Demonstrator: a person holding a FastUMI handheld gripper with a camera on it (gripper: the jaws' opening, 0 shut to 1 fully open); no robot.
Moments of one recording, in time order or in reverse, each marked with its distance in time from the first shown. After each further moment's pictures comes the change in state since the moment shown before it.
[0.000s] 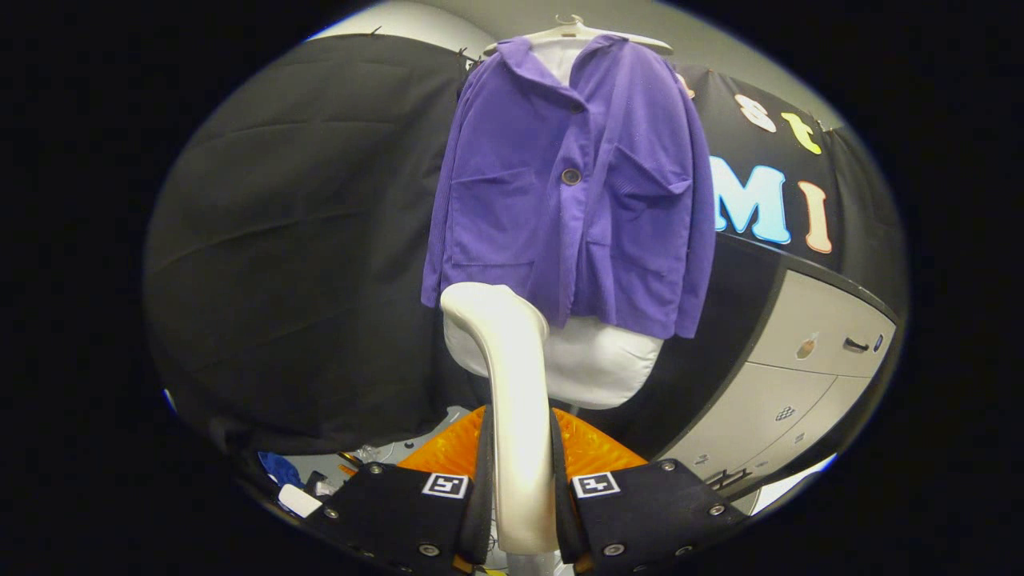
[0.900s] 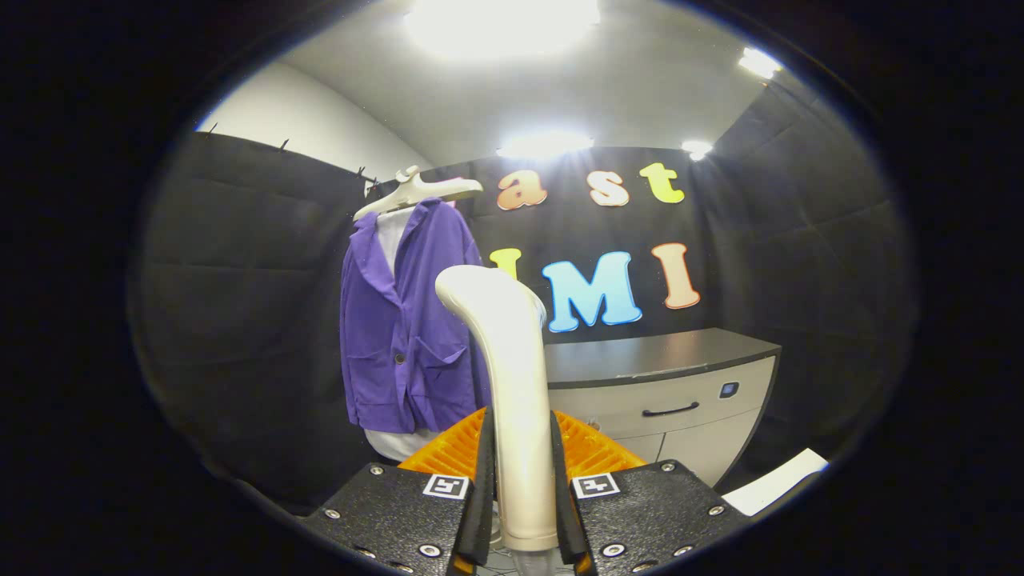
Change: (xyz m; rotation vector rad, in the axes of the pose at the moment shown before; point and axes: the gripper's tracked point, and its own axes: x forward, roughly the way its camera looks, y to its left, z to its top) arm -0.250 -0.211 0.105 0.216 -0.379 -0.261
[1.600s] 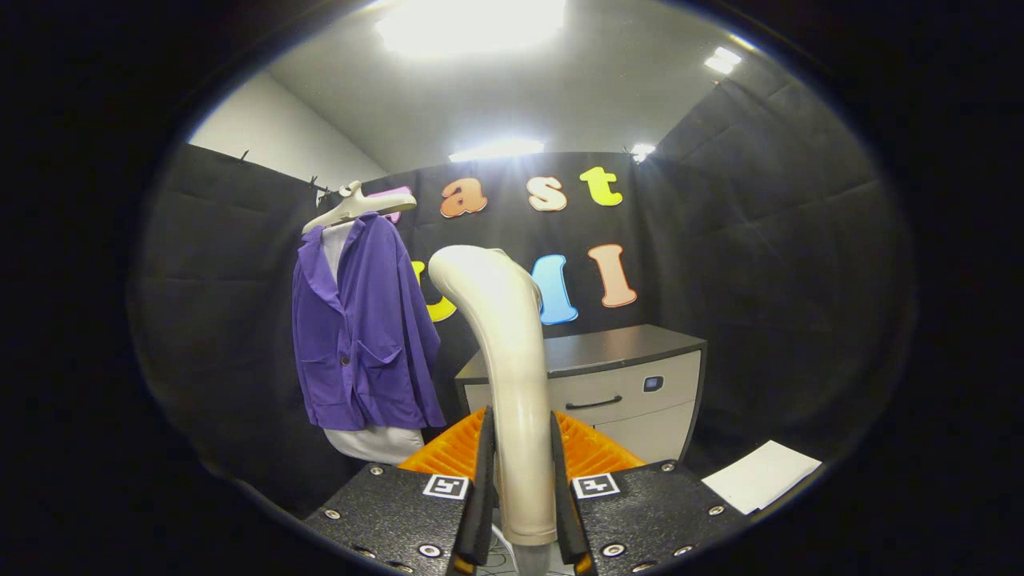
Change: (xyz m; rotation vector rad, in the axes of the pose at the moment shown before) arm -0.044 -0.053 -0.005 0.017 0.007 -0.148
